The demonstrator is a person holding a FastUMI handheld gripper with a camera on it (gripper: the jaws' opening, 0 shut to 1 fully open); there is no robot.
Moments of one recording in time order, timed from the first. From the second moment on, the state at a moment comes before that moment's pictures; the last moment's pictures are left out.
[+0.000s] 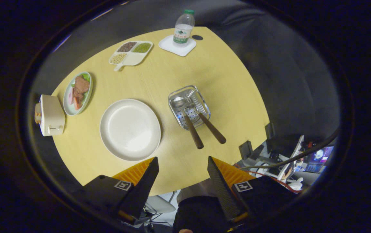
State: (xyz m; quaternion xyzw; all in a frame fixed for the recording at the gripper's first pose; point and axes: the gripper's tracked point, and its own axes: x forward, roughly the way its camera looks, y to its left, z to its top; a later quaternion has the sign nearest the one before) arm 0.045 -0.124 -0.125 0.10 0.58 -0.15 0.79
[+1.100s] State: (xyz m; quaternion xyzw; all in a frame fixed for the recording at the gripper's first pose) arm 0.049 -0.056 -0.018 0.09 -0.01 0.00 1.00
